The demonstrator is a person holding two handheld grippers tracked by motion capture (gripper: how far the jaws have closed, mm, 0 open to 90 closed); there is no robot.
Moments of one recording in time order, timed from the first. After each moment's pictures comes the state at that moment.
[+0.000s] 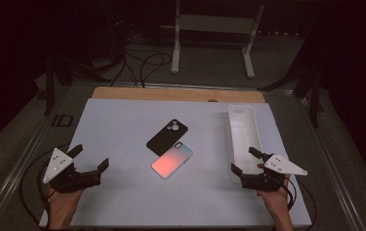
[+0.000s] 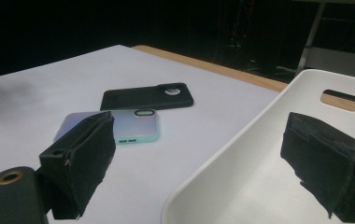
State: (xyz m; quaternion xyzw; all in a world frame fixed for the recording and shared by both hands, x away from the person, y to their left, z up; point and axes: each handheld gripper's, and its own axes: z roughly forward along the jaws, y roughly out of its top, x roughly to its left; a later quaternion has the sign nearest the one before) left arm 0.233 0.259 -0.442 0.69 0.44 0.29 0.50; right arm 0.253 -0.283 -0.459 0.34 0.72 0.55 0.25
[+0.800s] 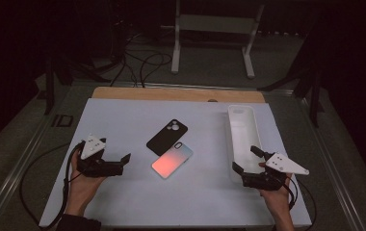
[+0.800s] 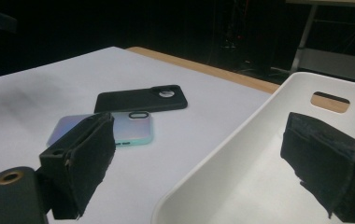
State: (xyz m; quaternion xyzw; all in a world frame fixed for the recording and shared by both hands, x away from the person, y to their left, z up) left arm 0.281 0.206 -0.440 0.77 0.43 0.23 0.42; right arm 0.255 -0.285 -0.455 0.34 0.72 0.54 0.26
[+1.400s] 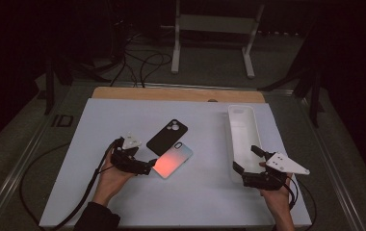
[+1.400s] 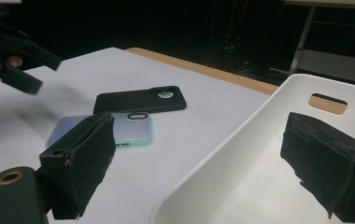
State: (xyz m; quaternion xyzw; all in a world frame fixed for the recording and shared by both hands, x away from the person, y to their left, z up) left arm 0.314 0.136 -0.472 0.83 0.39 0.15 0.36; right arm 0.255 -0.286 -0.454 0.35 0.72 0.54 0.26
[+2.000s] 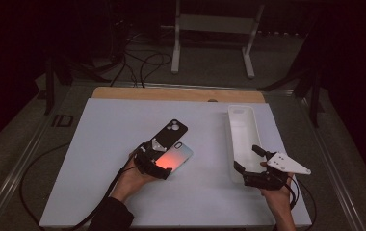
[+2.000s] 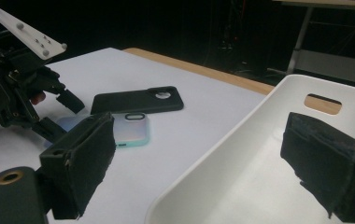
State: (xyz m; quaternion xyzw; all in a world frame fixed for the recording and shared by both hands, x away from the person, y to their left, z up) left arm 0.330 0.085 -0.508 0.88 0.38 0.08 0.28; right arm 0.255 -0.287 -0.453 0.35 0.72 0.54 0.26
